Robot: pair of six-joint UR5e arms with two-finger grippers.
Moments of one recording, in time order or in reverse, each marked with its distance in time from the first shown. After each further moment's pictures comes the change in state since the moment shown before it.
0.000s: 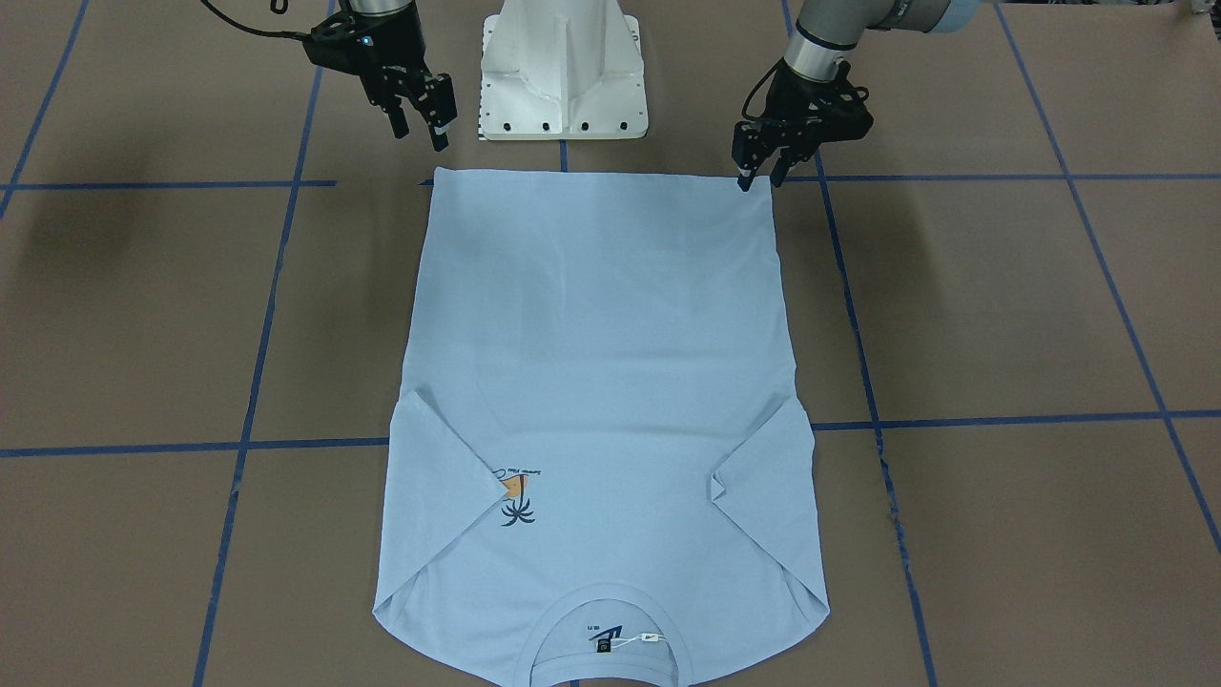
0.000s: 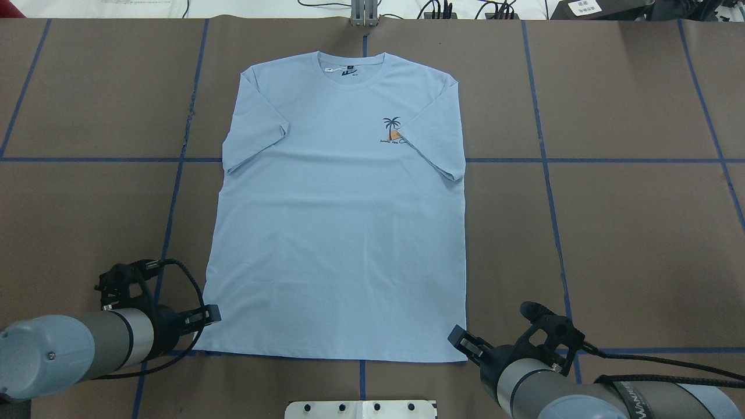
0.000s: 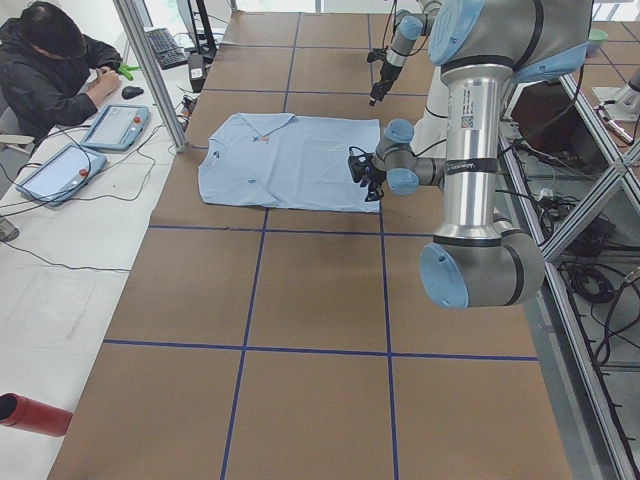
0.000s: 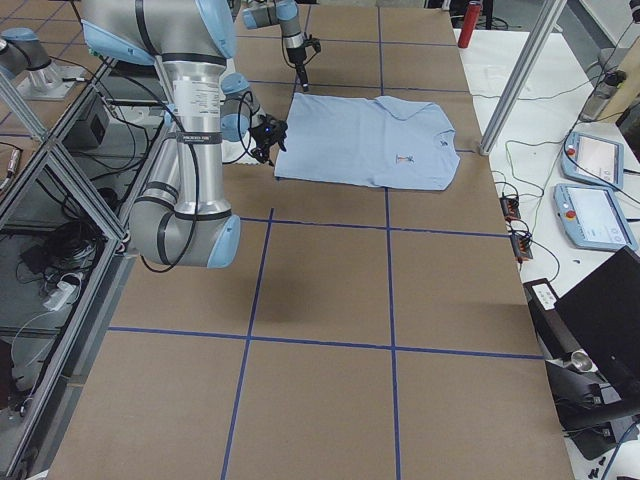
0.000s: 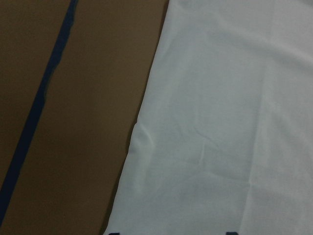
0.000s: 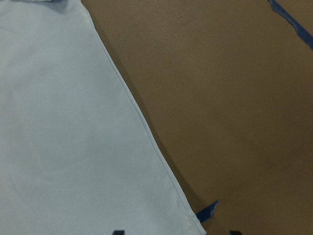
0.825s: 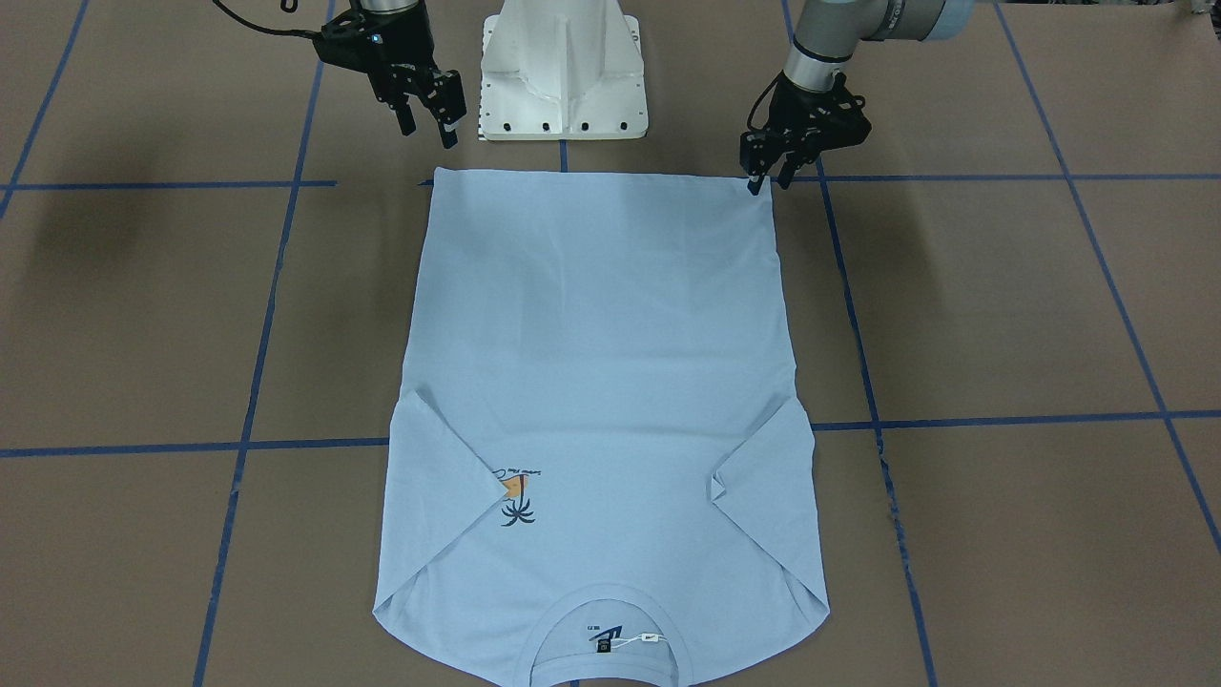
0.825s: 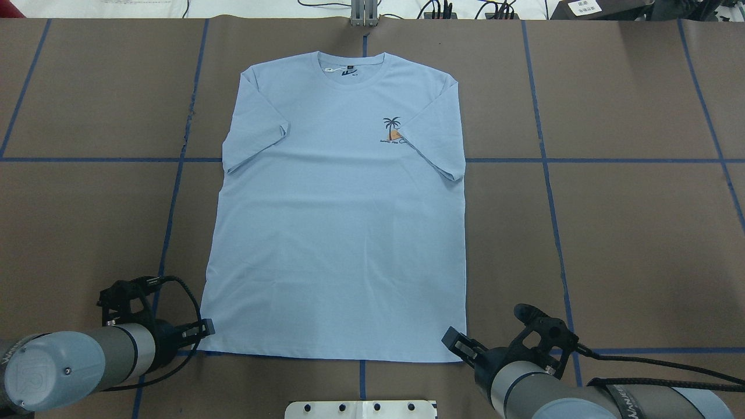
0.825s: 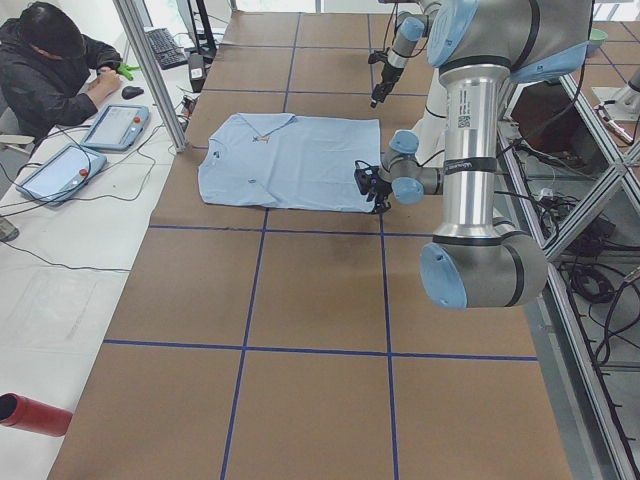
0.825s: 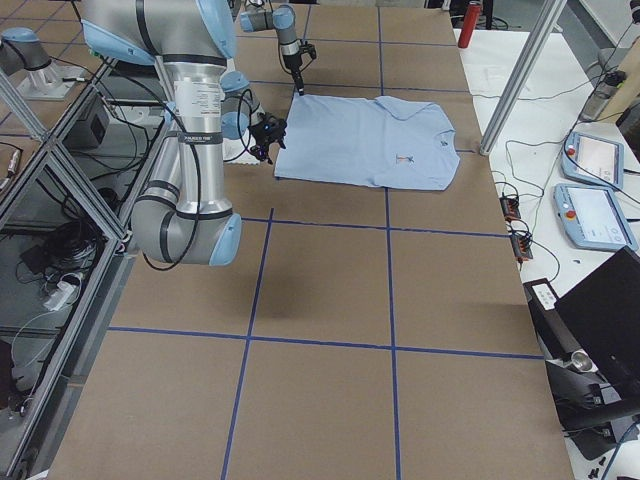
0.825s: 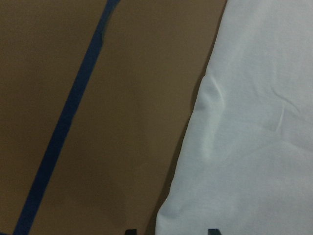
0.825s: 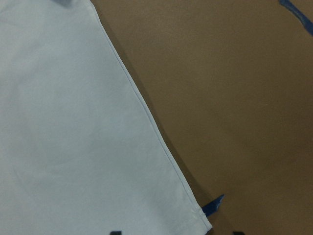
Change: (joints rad) left arm 0.037 0.015 0.043 0.002 0.018 -0.021; right arm -0.004 0.015 -0.008 -0.007 -0.006 -0.004
